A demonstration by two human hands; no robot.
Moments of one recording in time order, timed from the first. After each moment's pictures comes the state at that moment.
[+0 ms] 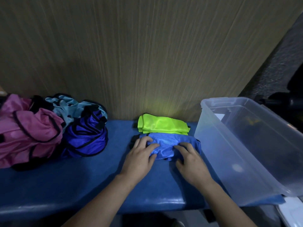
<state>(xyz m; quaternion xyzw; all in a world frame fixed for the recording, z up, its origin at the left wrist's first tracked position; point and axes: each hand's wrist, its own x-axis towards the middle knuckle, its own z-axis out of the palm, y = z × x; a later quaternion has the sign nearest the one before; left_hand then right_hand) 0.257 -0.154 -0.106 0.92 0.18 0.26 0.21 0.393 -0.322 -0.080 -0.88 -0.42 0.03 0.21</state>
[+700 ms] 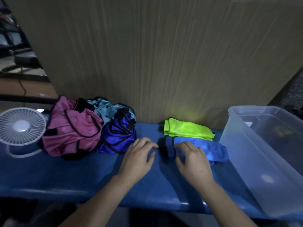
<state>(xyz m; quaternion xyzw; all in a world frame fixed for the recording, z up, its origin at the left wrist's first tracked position) 0.169 -0.112 -0.077 0.91 0.22 0.31 0.17 0.318 -0.264 -0.047 -0.81 -0.51 -0.14 0.25</state>
